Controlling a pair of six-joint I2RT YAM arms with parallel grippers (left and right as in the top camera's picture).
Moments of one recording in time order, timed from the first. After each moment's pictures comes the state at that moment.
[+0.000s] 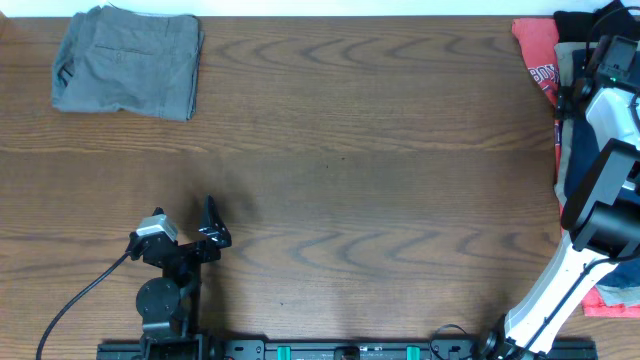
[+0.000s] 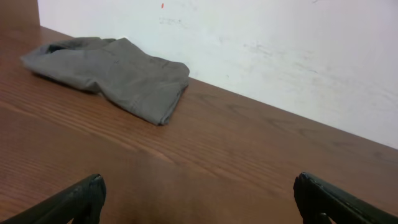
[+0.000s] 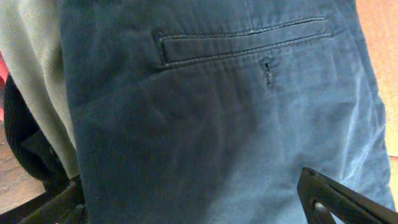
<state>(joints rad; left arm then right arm) 0.05 0.01 0.02 -0.12 -0.02 -0.33 -0.38 2.25 1.72 -0.47 0.42 -0.23</state>
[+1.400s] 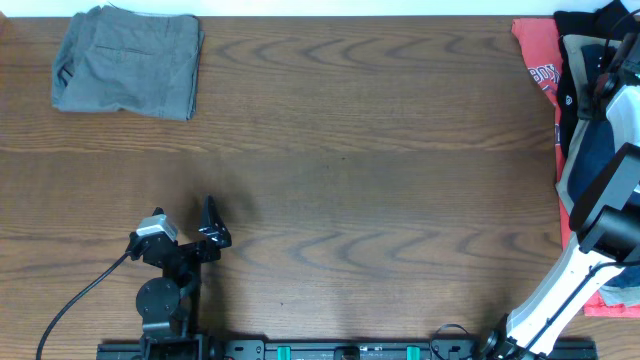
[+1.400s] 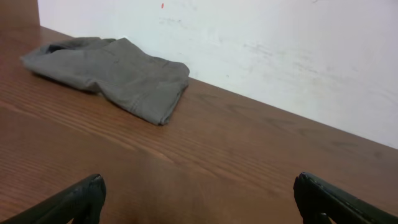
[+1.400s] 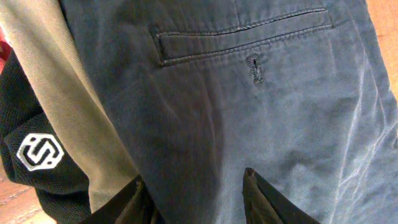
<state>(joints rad) 0.05 0.01 0.02 -0.12 -0.02 -0.33 -0.44 2.25 1.79 -0.56 0.30 -0.22</state>
